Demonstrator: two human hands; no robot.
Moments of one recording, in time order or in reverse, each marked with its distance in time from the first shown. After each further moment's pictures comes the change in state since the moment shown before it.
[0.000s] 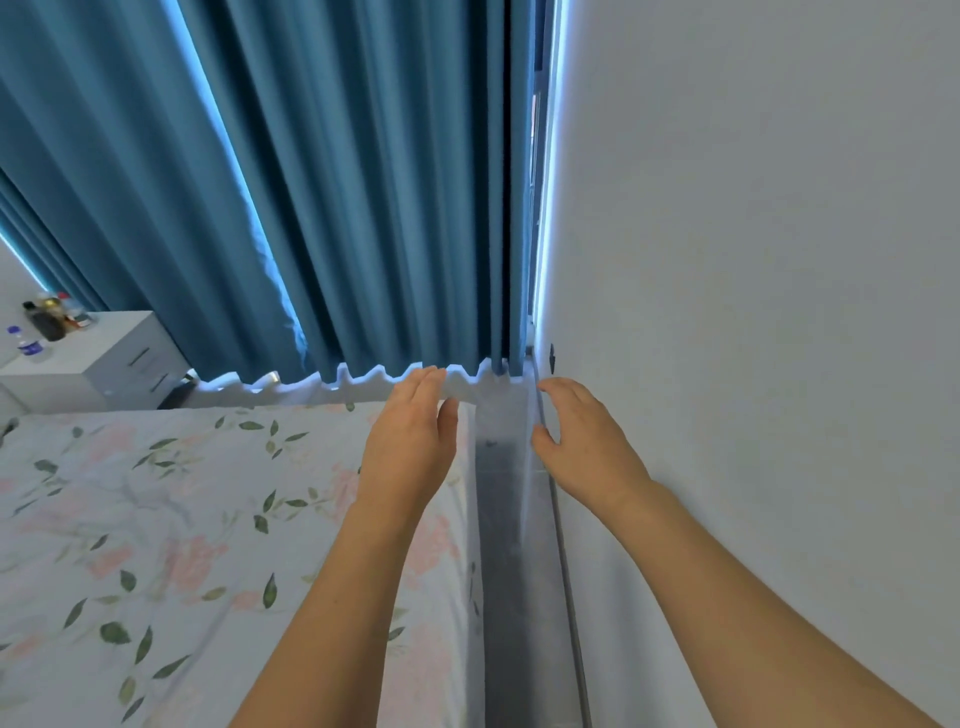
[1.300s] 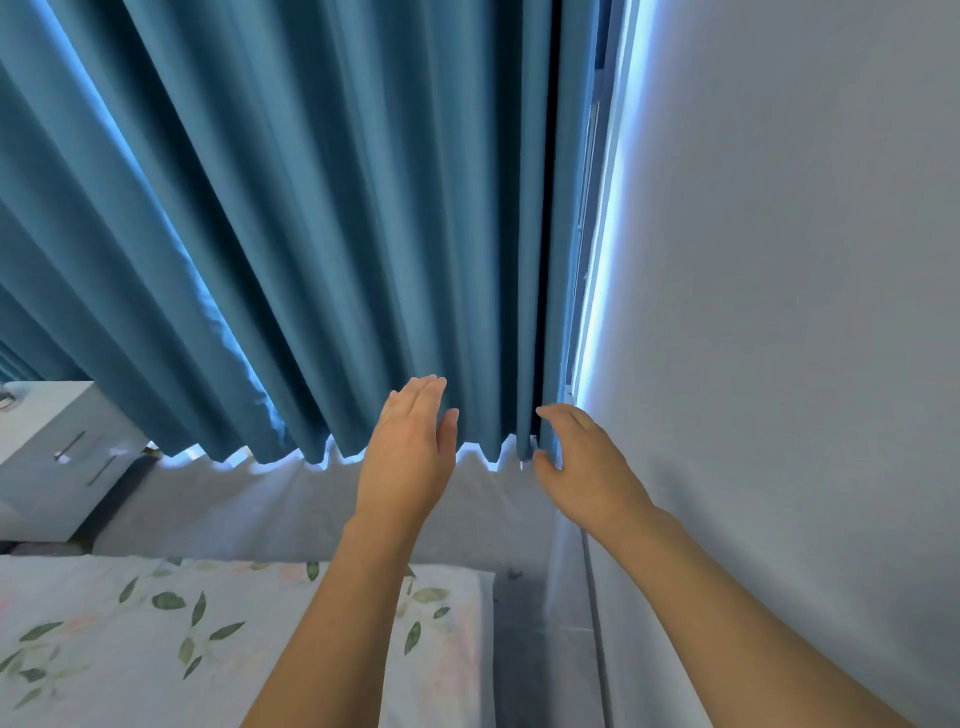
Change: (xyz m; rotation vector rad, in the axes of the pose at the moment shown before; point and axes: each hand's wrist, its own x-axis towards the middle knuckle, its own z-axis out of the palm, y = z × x) left_hand 0.504 -0.143 0.225 0.025 -0.001 -0.075; right_hand 0.562 0.128 0.083 0.054 -0.068 -0.007
